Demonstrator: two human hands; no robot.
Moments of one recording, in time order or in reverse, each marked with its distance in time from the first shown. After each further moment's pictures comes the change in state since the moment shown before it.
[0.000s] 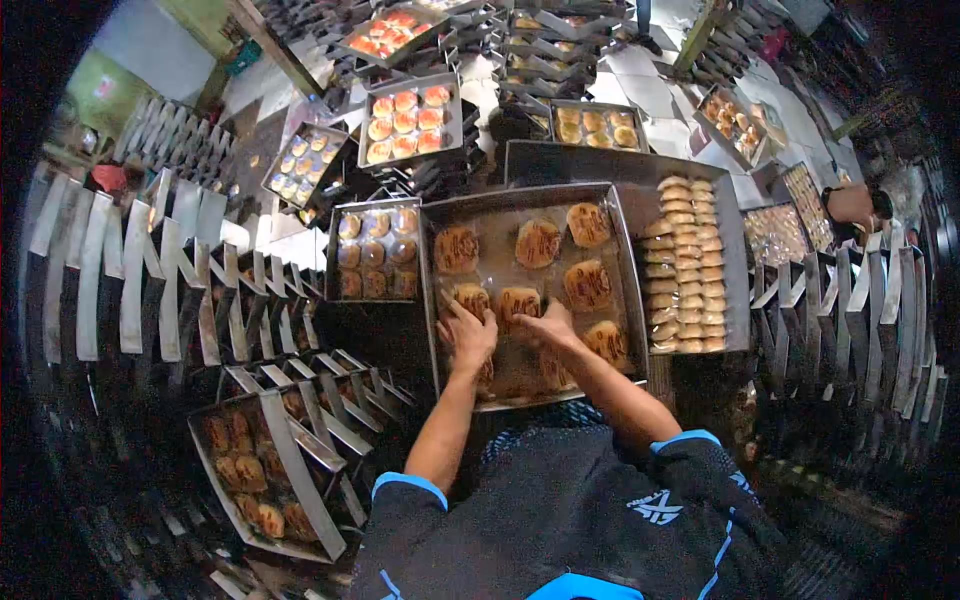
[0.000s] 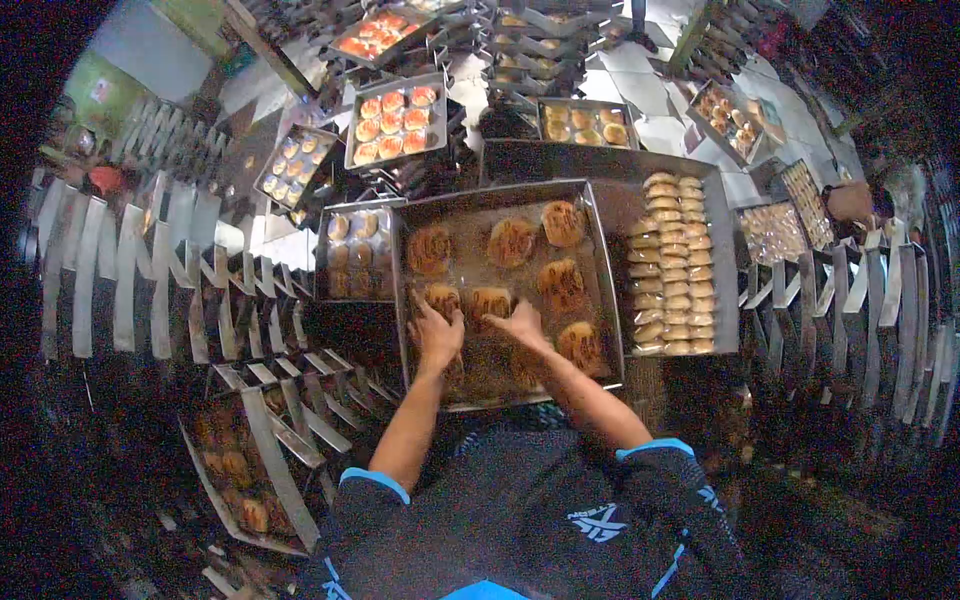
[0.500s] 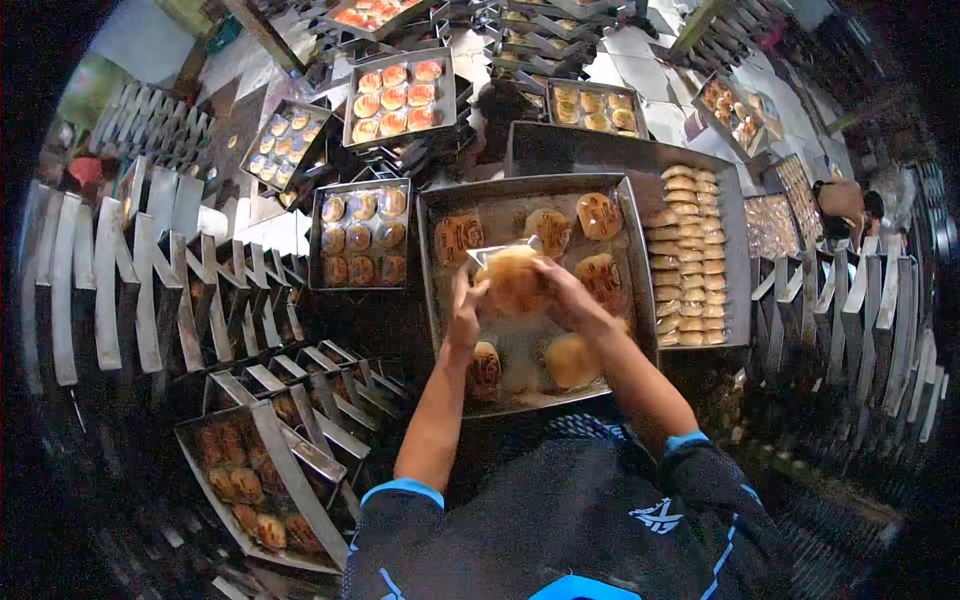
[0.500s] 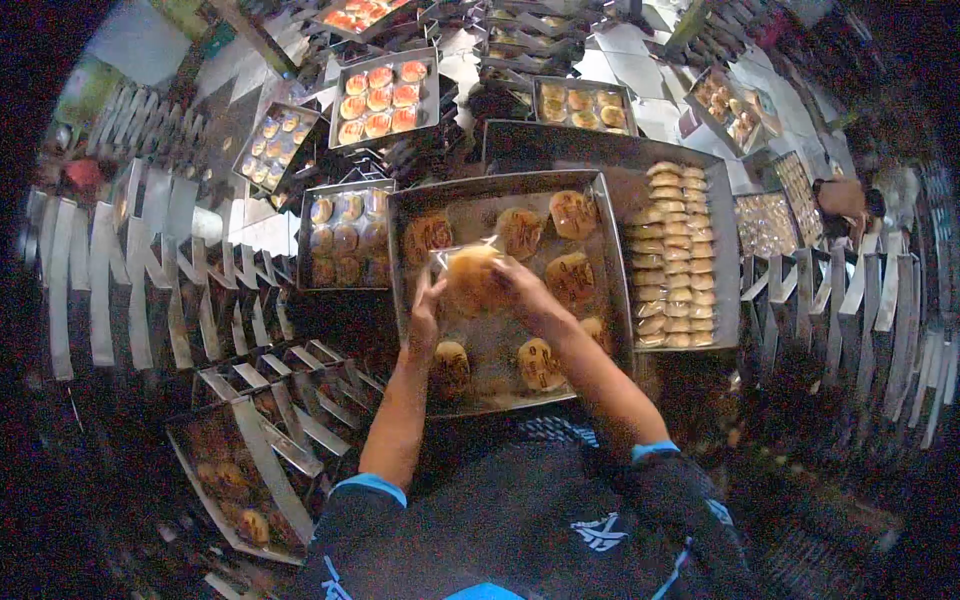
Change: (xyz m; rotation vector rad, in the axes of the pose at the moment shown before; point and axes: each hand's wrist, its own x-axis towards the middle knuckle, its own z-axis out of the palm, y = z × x) left_hand 0.041 -0.007 -0.014 -1.441 -0.399 0.156; right_hand -0.022 -0.076 -0.035 1.009 -0.295 -0.110
